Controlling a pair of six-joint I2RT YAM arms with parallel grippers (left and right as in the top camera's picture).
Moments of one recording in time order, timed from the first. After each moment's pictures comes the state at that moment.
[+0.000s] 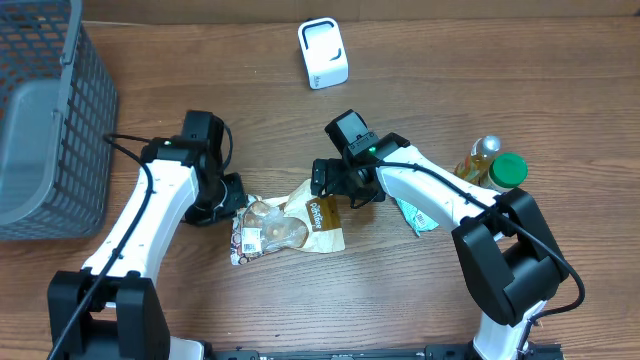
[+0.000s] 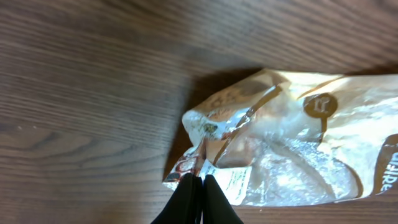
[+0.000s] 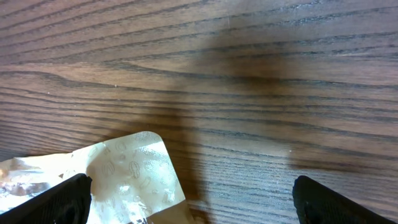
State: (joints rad) left arm -0.12 1.61 1.12 -1.05 0.09 -0.41; right arm 0.58 1.94 1.30 -0.64 -0.13 0.65
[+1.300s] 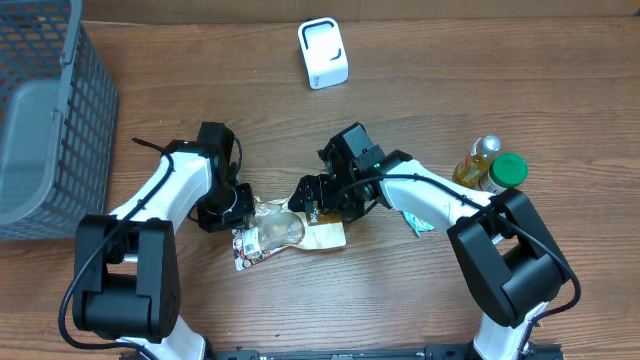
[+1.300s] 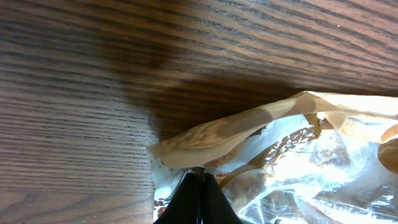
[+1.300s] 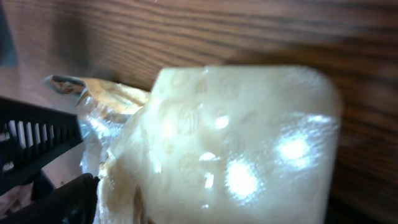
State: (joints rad) left arm -0.12 1.80 1.07 -0.94 0.16 -0.34; right arm 0.58 1.94 1.14 -0.39 -0.56 0.58
